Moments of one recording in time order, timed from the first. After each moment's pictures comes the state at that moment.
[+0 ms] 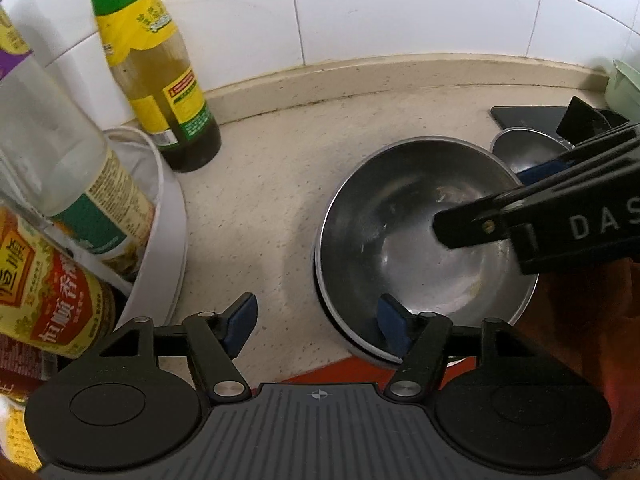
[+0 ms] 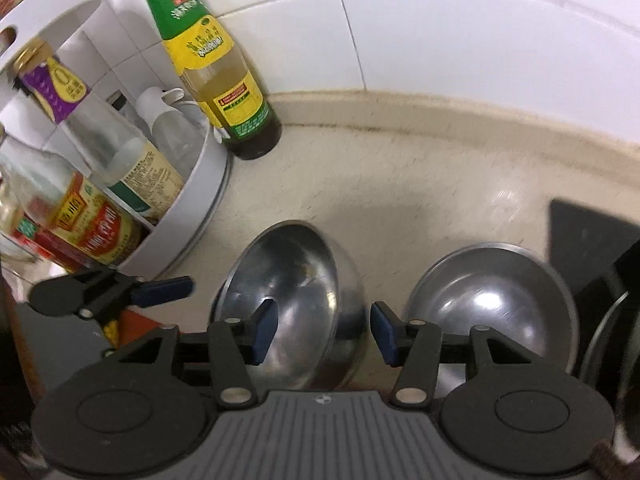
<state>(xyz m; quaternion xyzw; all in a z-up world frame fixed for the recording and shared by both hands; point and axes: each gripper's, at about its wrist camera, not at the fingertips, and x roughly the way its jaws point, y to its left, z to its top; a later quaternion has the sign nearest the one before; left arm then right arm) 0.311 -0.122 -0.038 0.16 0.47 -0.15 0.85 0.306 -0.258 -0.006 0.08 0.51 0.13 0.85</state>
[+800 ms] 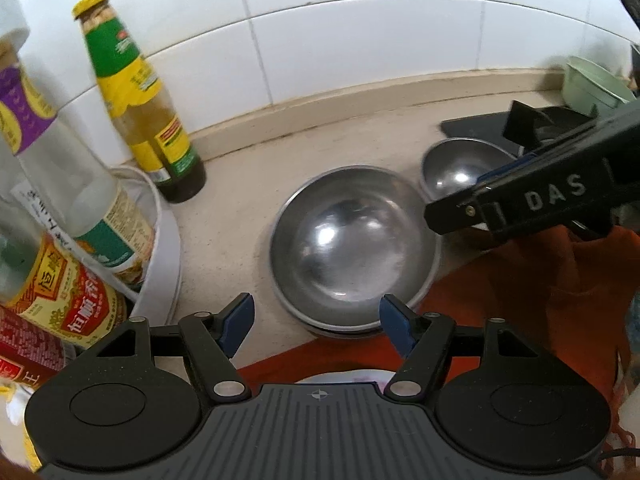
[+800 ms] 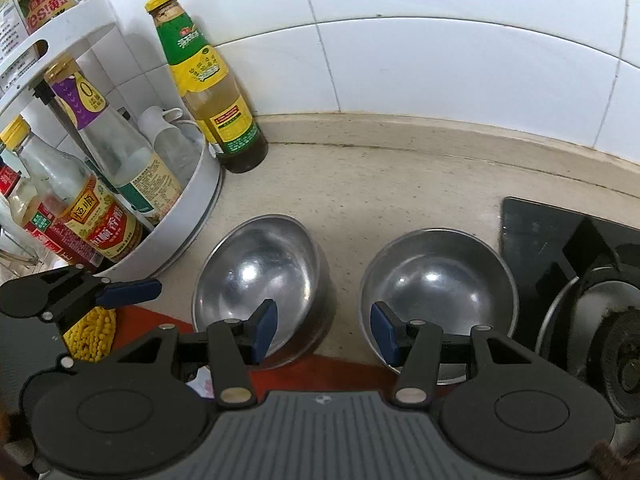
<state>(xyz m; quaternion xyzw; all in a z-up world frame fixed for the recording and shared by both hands) 0.262 -0.143 -0.002 0.19 0.43 -0.18 0.86 0.261 -0.285 0.014 0.09 0.48 0.11 0.87</state>
